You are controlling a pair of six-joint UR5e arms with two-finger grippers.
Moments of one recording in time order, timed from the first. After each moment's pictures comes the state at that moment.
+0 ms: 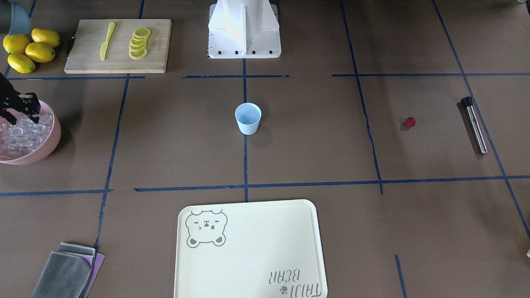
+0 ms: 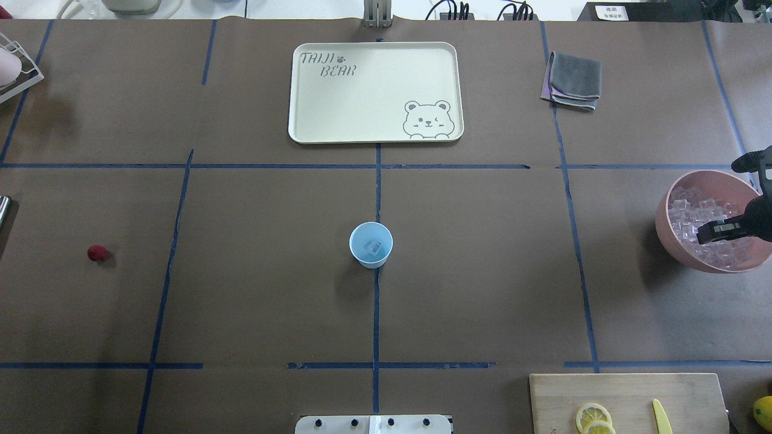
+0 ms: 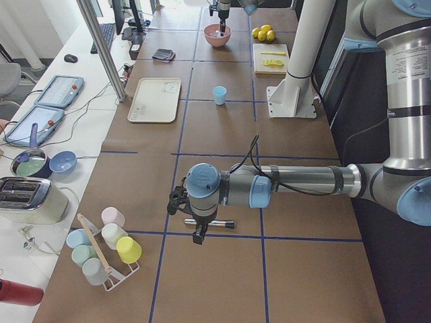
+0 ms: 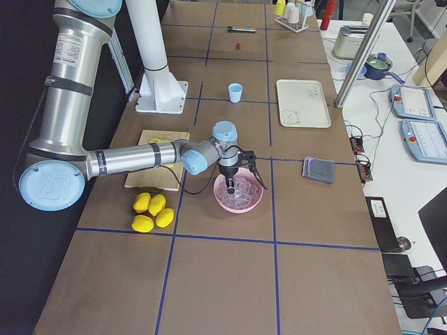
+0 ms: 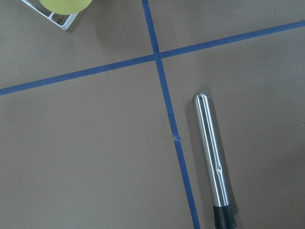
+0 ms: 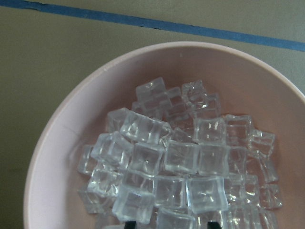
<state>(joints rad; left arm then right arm) -1.58 -1.40 -1.73 -1.63 -2.38 0.20 0.96 -1.80 1.88 -1.13 2.05 0.67</state>
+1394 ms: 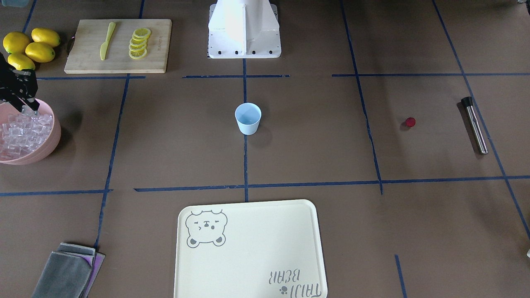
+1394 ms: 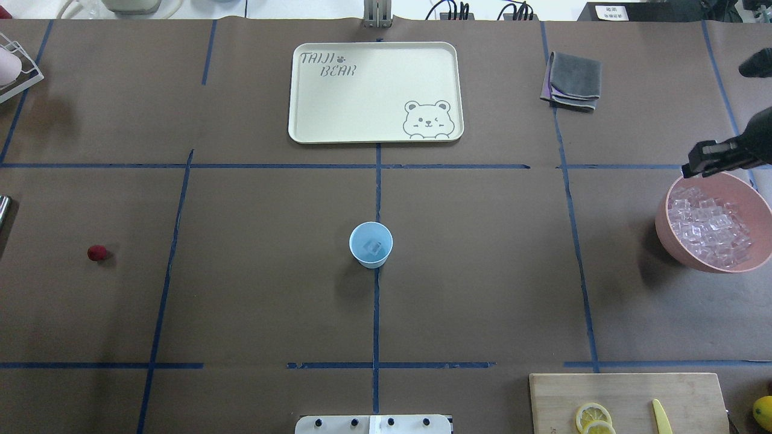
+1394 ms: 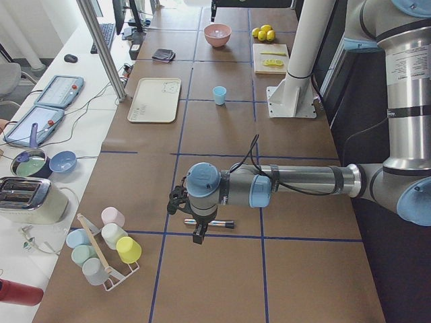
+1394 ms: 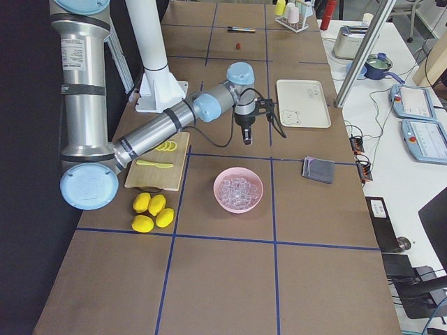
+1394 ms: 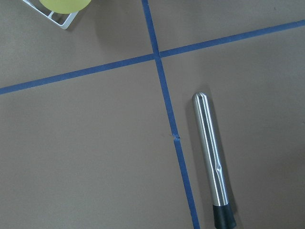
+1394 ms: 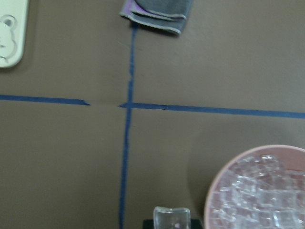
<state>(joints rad) -1.59 -1.40 -1.74 -1.63 -2.38 0.20 1.09 -1.45 2.14 -1.66 2.18 0.68</state>
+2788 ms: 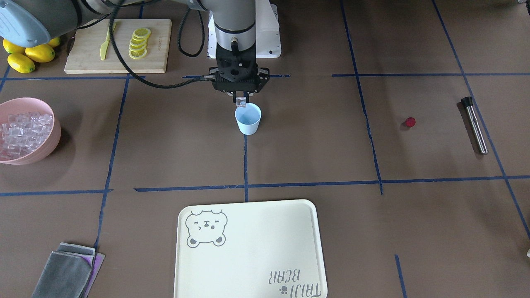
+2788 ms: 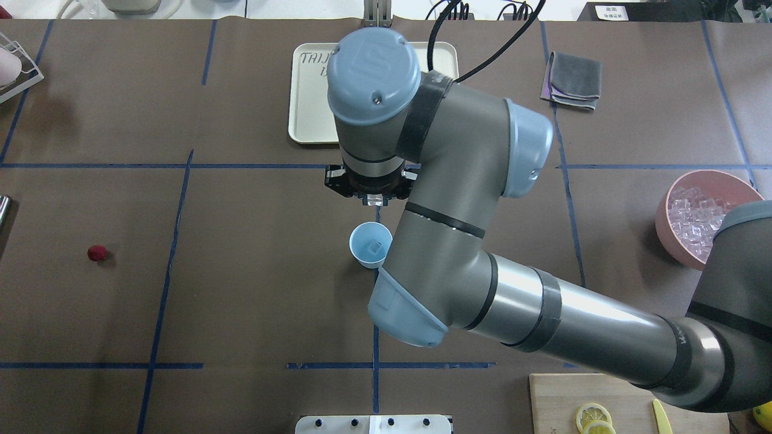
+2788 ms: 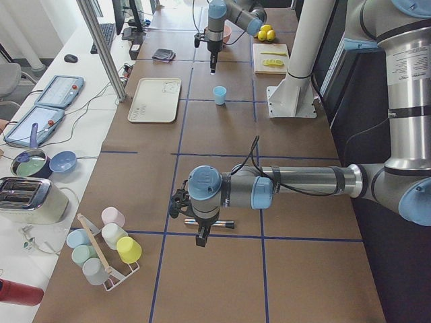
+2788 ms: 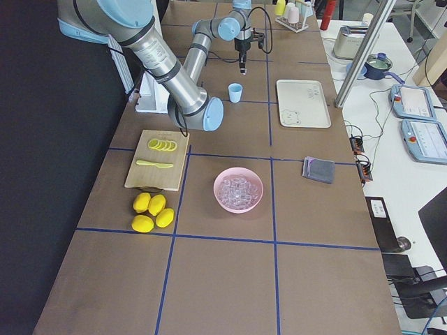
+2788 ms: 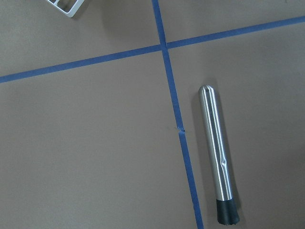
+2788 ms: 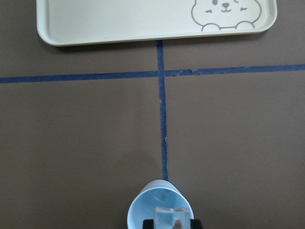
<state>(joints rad) -1.58 -1.39 -1.73 -1.62 -2.37 0.19 0.52 -0.63 1.67 -1.88 1.84 1.24</state>
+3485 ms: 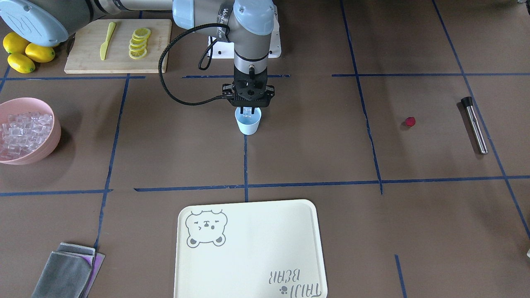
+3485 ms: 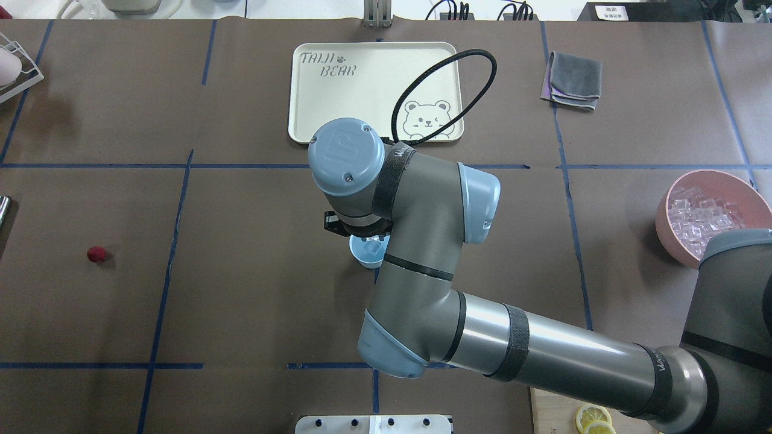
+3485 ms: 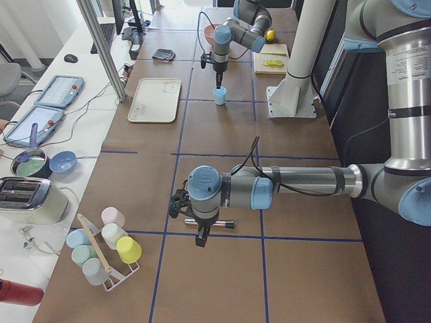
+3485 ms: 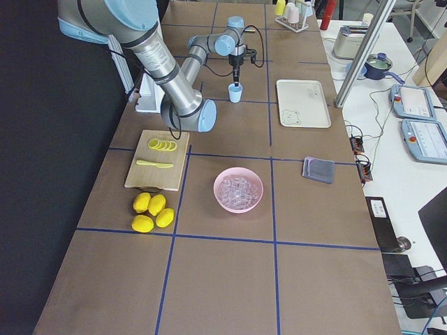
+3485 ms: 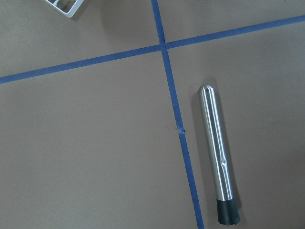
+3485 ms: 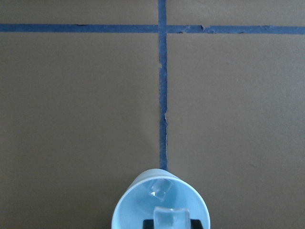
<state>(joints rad) -1.58 -1.40 -1.73 -1.62 -2.37 0.19 0.45 -0.66 1.58 -1.82 1.80 1.25</state>
